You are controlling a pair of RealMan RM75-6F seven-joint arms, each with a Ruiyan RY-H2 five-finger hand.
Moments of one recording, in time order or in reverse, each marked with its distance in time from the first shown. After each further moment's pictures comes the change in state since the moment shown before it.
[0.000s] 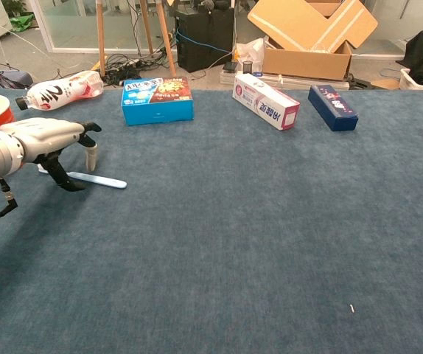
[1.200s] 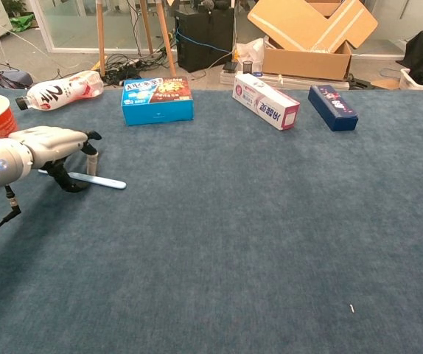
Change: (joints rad) left arm -0.018 -0.065 -0.007 0.110 -0.050 -0.048 0.026; right arm 0.002 -0.005 -0.001 0.012 0.006 -0.007 0.016
